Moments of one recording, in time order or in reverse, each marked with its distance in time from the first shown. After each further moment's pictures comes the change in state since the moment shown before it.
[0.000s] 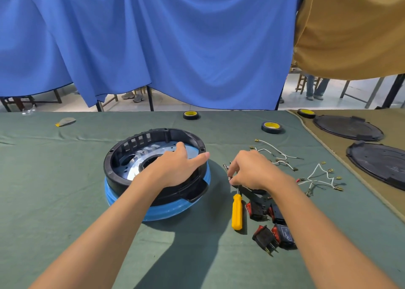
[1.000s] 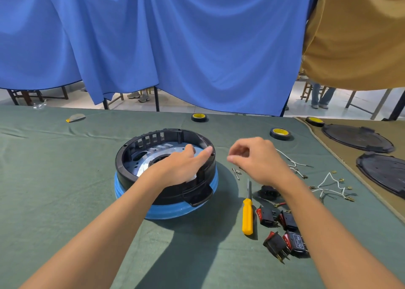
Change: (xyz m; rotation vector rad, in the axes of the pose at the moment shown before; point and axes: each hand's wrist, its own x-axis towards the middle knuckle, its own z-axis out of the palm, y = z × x) left_hand -0.011 -0.008 -0.015 -0.171 -0.058 0.028; right_hand -0.001 -0.020 -0.016 0.271 0.308 -0.187
